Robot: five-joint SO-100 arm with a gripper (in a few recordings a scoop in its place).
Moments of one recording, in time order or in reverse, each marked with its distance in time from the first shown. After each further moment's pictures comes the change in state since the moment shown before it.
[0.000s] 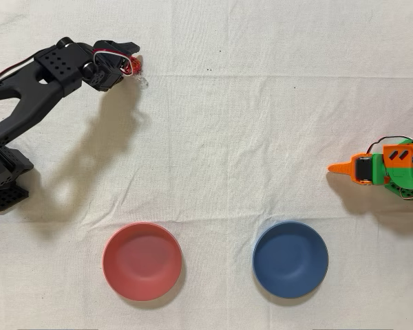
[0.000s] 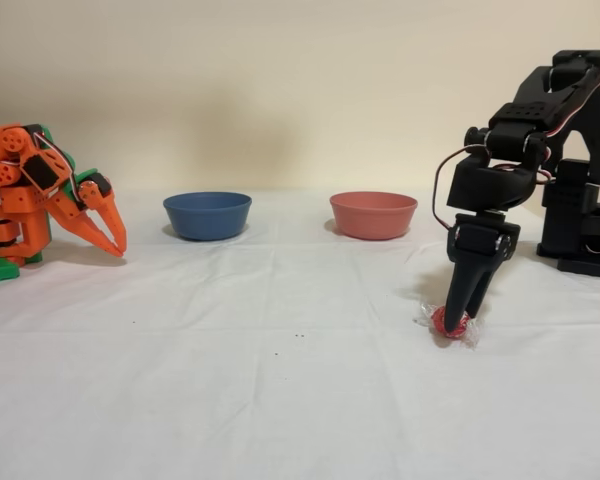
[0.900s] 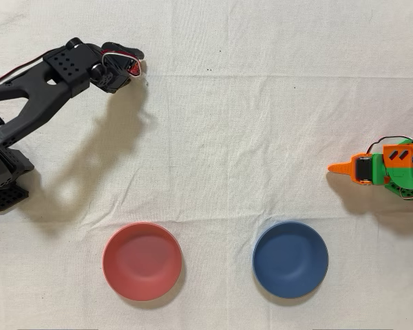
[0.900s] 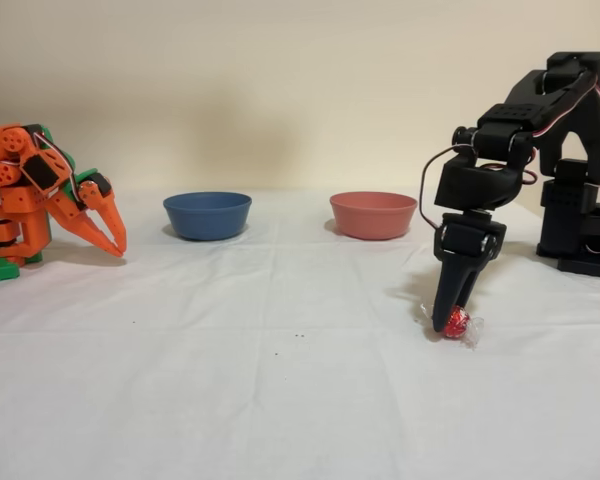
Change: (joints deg) arm 2.2 -3.2 -4.9 2.3 -3.2
